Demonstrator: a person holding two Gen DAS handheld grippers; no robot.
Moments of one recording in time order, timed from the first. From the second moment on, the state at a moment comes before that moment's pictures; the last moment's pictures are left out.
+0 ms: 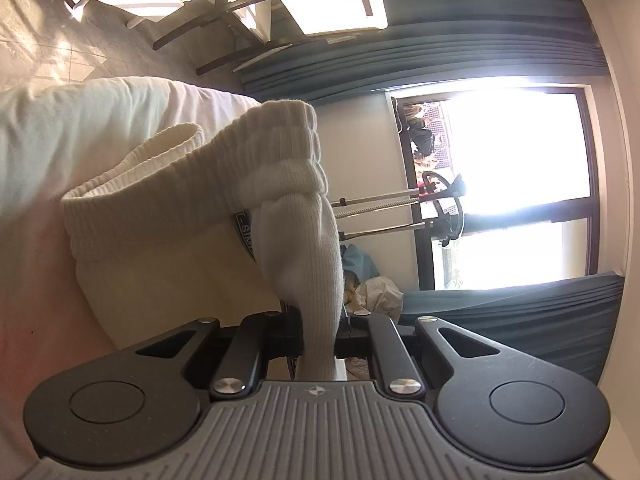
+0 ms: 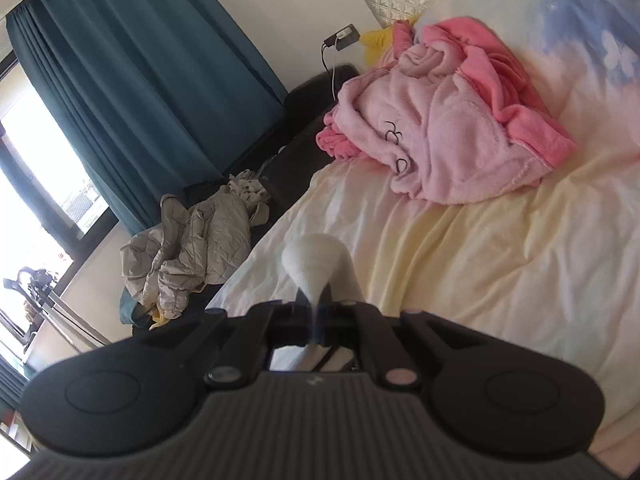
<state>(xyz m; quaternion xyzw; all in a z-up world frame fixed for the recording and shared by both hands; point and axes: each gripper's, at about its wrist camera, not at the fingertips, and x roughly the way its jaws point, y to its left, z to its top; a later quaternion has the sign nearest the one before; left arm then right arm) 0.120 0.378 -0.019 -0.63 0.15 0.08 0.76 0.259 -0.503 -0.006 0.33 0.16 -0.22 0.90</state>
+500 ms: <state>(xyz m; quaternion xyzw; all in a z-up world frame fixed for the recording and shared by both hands) 0.361 0.374 -0.089 -0.49 0.21 0.14 0.83 0.522 -0.458 -0.137 0.12 0.24 -0.21 0.94</state>
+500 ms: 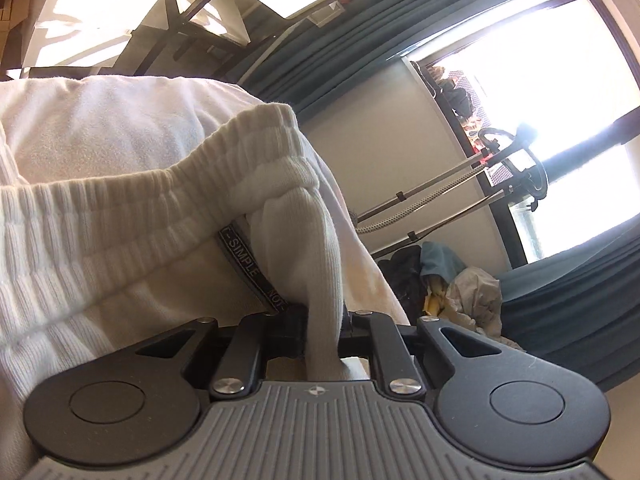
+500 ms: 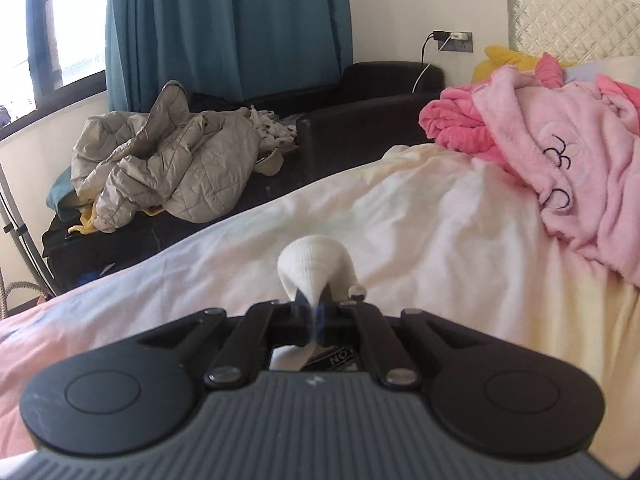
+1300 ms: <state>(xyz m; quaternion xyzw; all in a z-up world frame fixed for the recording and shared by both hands) 0.173 0.261 -0.092 -0.63 0.13 0.03 0.76 0.370 -0.448 -0.082 0.29 0.25 -0.11 0.92</state>
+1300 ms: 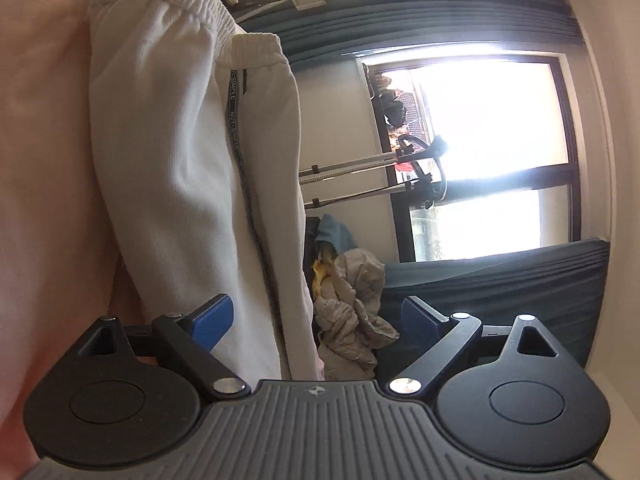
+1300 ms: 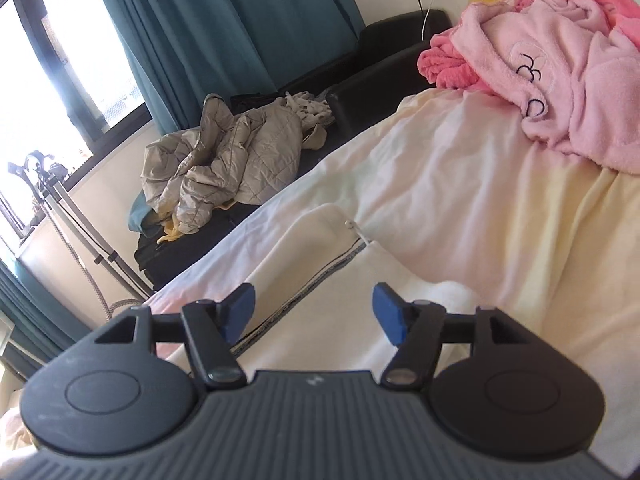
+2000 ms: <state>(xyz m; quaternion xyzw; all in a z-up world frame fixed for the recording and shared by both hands) 0.236 0.287 -0.140 -0.58 0.21 0.12 0.78 0.343 -0.453 -0.184 0.40 0.21 -0.14 0.88</state>
